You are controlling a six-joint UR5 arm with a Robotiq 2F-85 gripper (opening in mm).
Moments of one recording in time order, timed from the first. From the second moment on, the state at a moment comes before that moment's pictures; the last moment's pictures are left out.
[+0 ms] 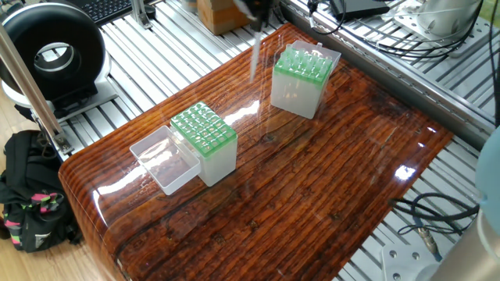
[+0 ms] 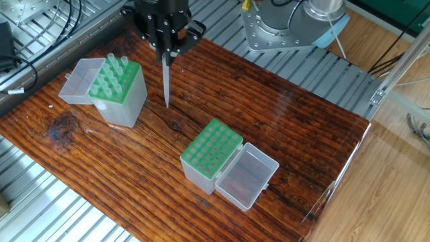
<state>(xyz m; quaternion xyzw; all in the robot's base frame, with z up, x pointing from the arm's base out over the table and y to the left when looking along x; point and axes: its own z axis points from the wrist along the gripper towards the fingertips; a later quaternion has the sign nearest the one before) 0.538 0.046 0.328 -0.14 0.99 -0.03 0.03</state>
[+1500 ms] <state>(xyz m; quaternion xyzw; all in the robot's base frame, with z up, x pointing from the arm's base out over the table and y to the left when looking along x) 0.515 0.180 0.309 -0.04 1.00 0.01 0.01</state>
